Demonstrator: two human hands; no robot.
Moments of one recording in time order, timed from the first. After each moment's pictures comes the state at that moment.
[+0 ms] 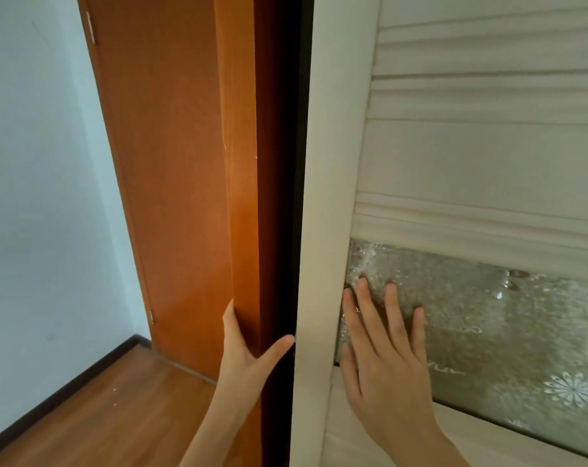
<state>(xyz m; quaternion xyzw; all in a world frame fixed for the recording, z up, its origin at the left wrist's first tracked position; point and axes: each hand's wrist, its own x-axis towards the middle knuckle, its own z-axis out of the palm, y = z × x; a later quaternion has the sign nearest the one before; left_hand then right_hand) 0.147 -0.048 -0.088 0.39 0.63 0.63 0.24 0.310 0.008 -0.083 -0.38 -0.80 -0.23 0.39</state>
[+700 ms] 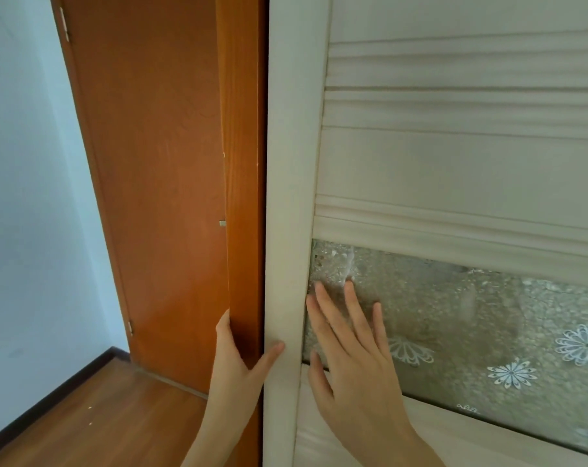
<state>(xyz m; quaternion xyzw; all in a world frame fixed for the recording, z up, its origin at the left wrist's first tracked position) 0.132 -0.043 -0.097 0.42 0.64 0.61 0.19 0.279 -0.013 -0.067 -0.34 -0.85 -0.14 0.37</state>
